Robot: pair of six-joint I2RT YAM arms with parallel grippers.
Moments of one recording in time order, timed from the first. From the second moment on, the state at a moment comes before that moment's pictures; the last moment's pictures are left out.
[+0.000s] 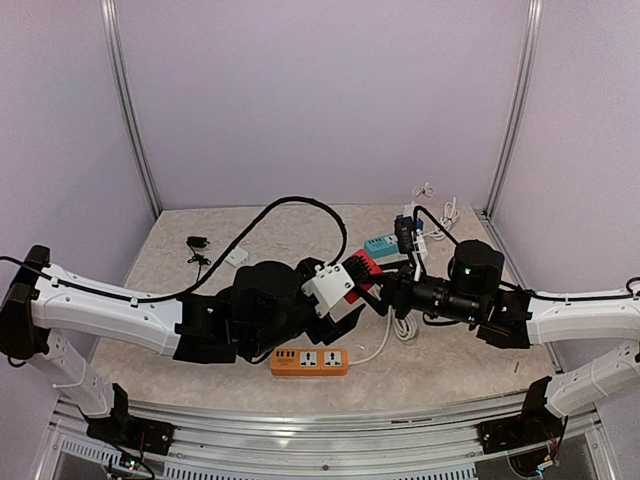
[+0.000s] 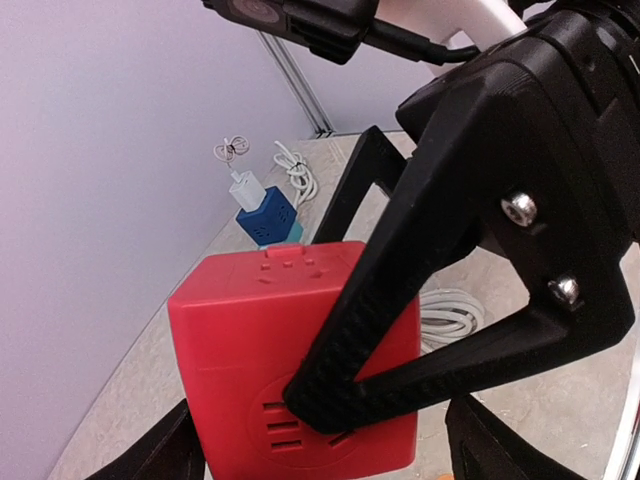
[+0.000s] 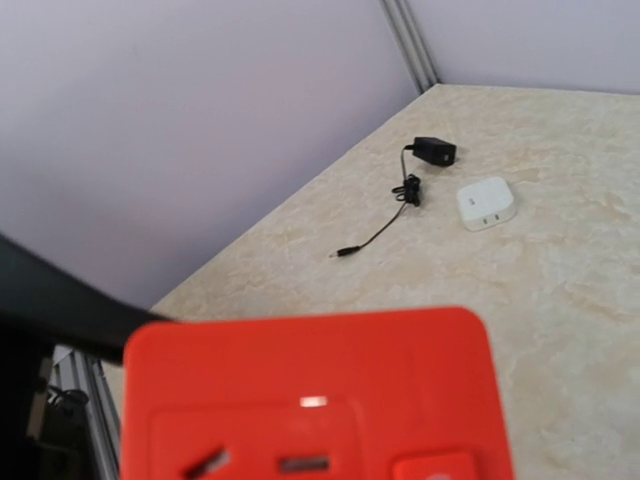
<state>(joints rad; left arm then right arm) -1.30 1.54 1.01 0.26 -0.50 0.34 0.95 1.20 0.62 0.48 -0.13 0.42</state>
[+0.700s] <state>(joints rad) -1.29 1.61 1.08 0.25 -0.55 0.35 0.95 1.18 0.62 0.44 -0.06 0.44</state>
